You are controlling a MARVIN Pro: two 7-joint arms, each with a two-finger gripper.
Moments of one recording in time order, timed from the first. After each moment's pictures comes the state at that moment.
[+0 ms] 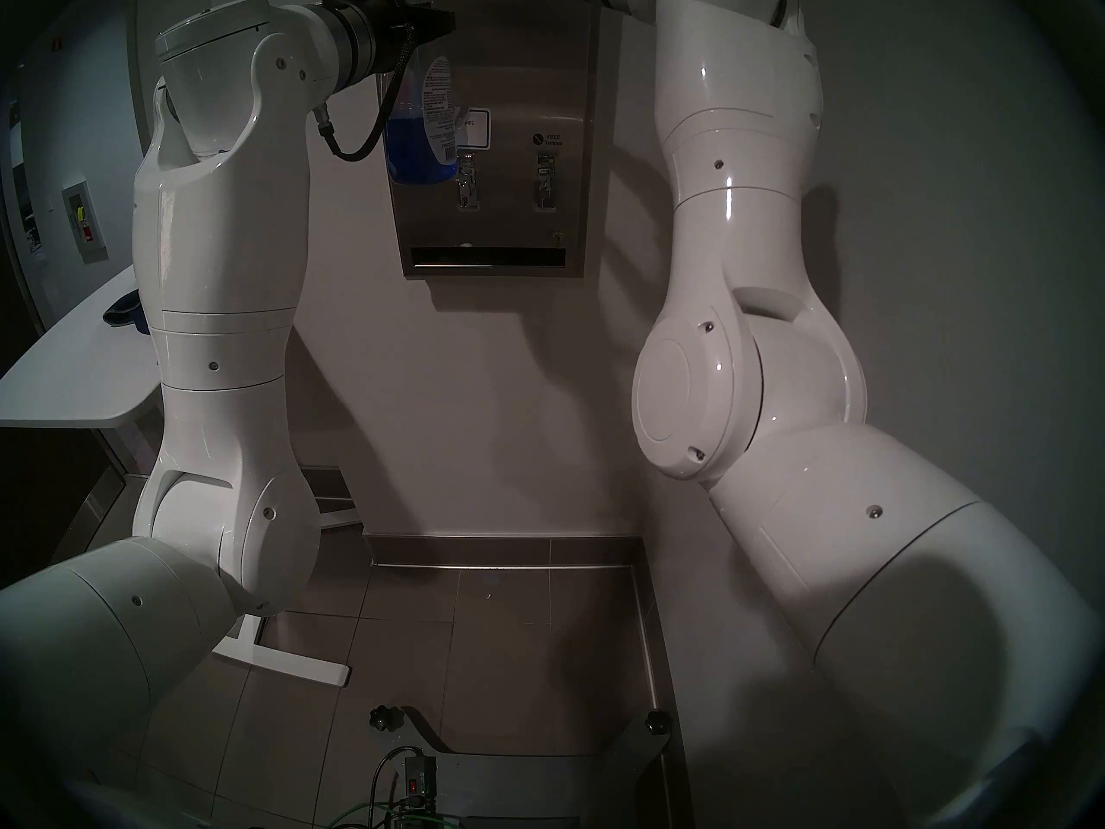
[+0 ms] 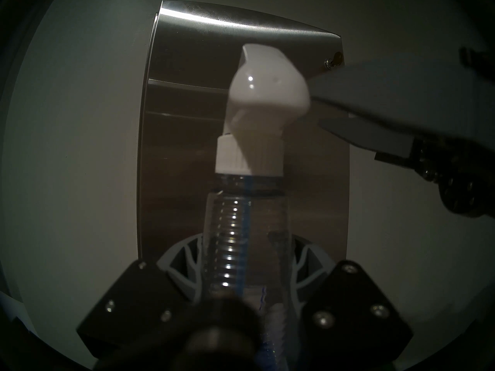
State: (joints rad) left arm 0.60 -1.57 -1.47 -1.80 -0.21 0.97 0.02; right arm -0.18 -1.73 1.73 -1.13 -0.08 0.68 0.91
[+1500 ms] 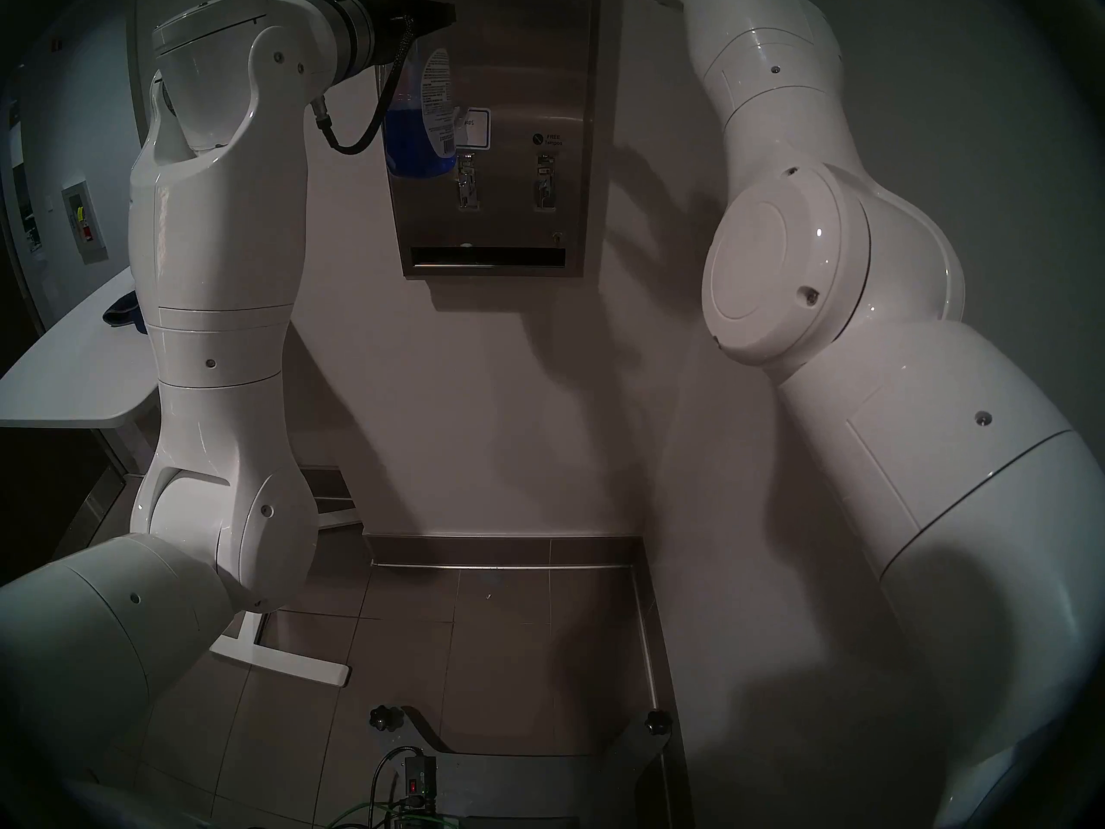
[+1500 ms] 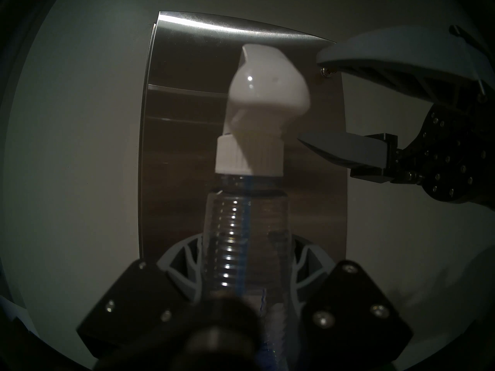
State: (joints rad) left arm 0.58 -1.56 -1.46 -1.81 -0.20 0.97 0.02; right arm 0.08 -1.63 1.75 -0.65 0.09 0.76 1.07
